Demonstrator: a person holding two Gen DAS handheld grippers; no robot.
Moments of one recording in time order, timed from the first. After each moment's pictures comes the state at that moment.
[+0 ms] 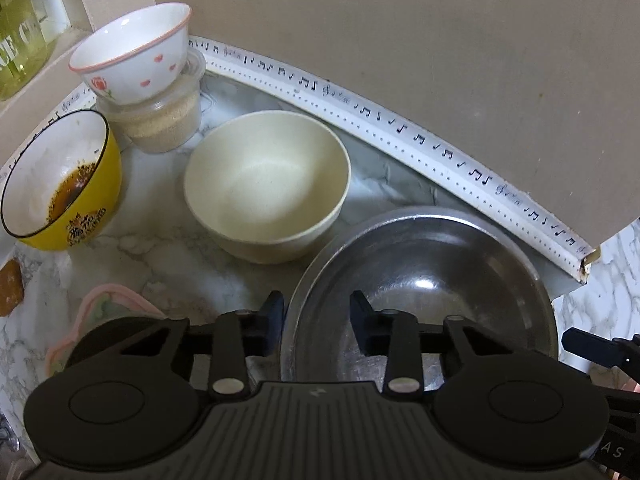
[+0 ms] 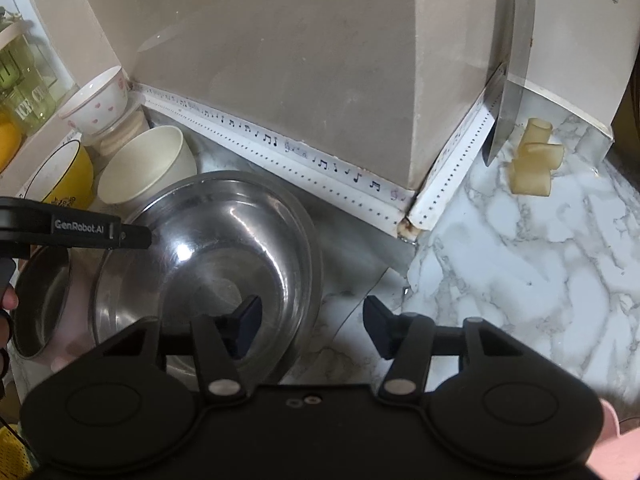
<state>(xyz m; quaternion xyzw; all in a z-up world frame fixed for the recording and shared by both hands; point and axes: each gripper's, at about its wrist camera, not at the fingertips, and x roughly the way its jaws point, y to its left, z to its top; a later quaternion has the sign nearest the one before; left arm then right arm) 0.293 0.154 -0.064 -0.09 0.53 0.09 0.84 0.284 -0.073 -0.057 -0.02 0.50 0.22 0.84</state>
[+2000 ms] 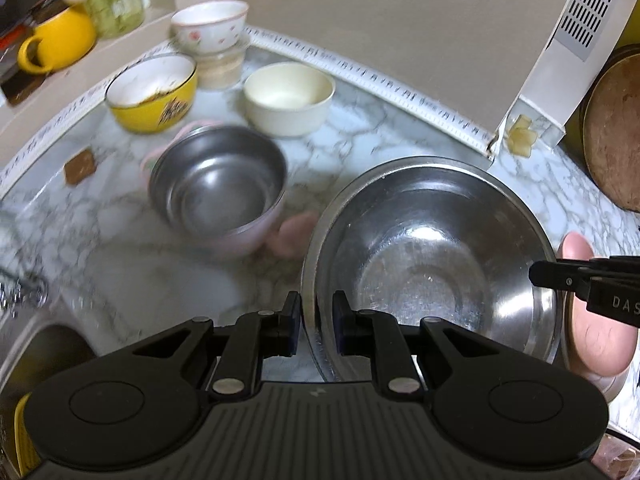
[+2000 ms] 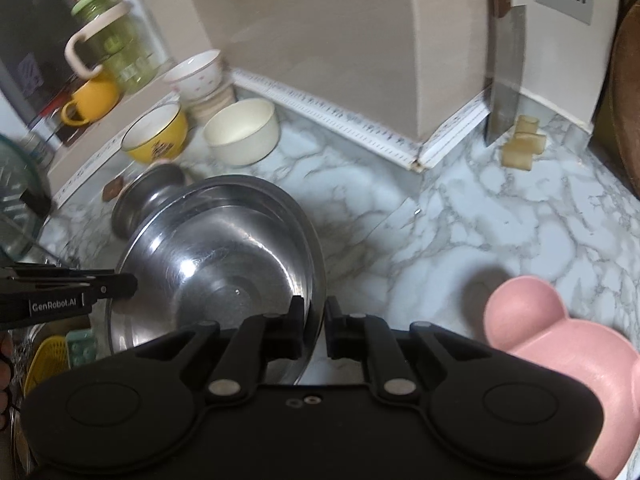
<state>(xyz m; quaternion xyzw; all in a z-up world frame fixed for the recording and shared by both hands) 0.097 0.109 -0.007 -0.12 0.50 0.09 0.85 0.177 -0.126 0.005 -0.04 0.49 0.30 0.82</state>
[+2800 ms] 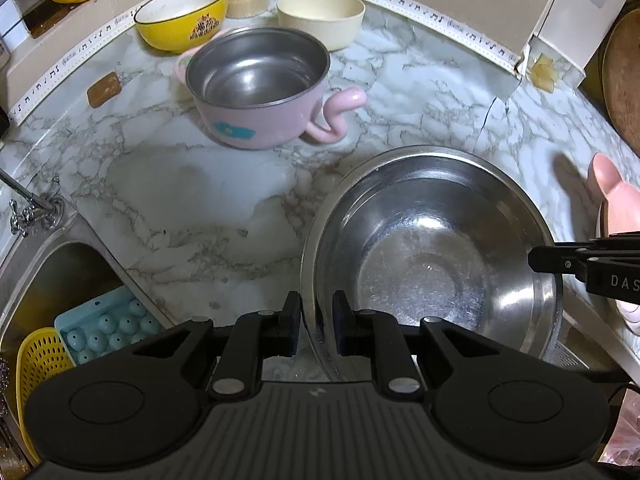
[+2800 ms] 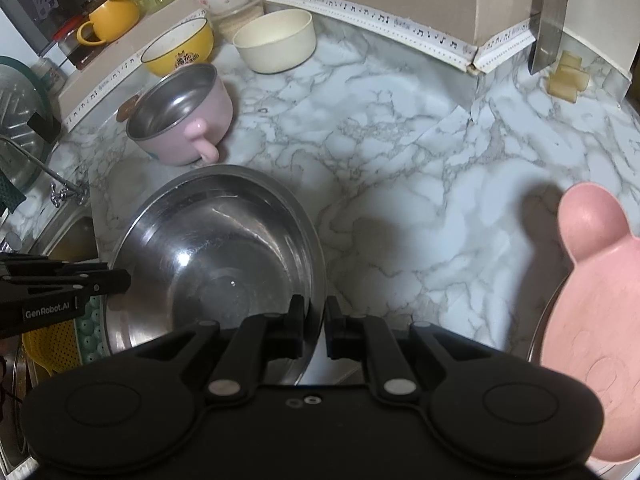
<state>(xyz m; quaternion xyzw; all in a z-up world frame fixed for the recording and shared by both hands) 0.045 0.112 -0.045 -0.11 0.56 0.10 0.82 0.132 -0.104 -0.043 -0.07 0.55 0.31 0.77</state>
